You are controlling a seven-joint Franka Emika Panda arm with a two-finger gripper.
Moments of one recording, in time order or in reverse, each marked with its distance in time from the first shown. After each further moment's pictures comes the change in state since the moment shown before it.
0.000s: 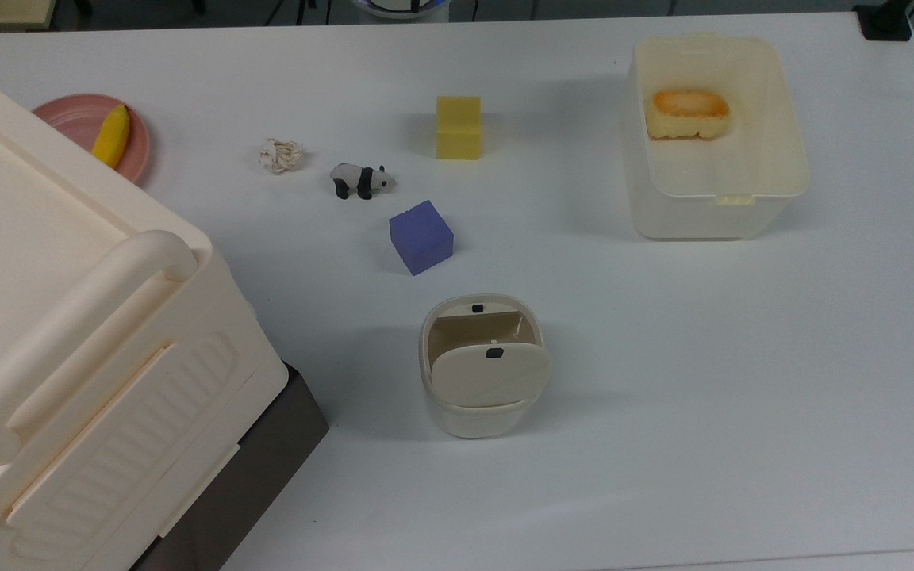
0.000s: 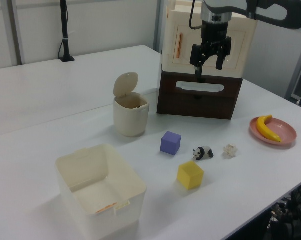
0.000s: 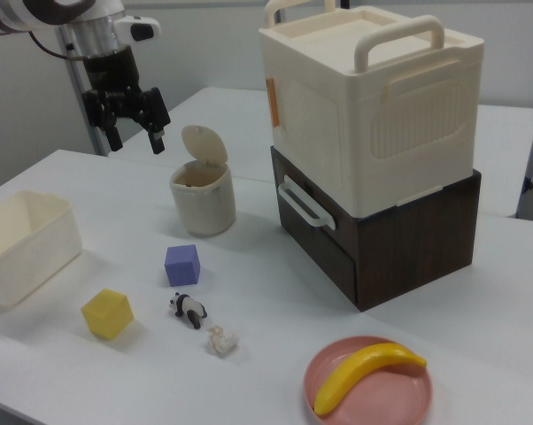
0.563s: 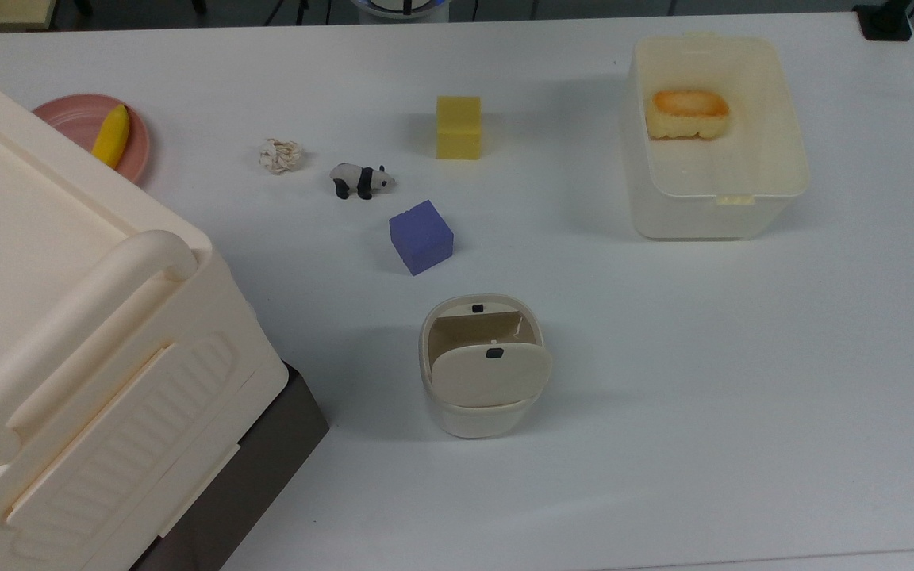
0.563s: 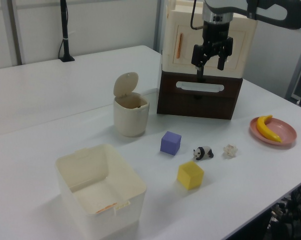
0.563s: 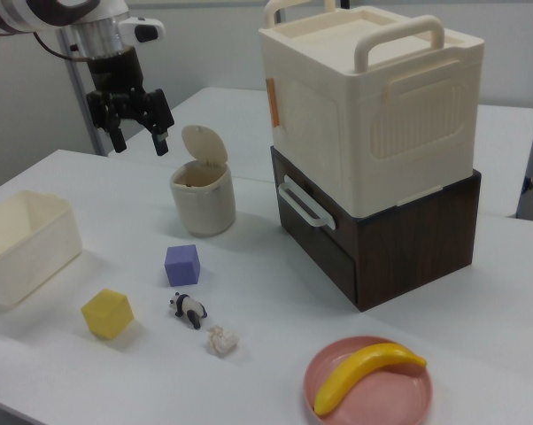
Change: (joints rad) arm -0.003 0.002 -0.011 -0.002 -0.002 0.000 0.000
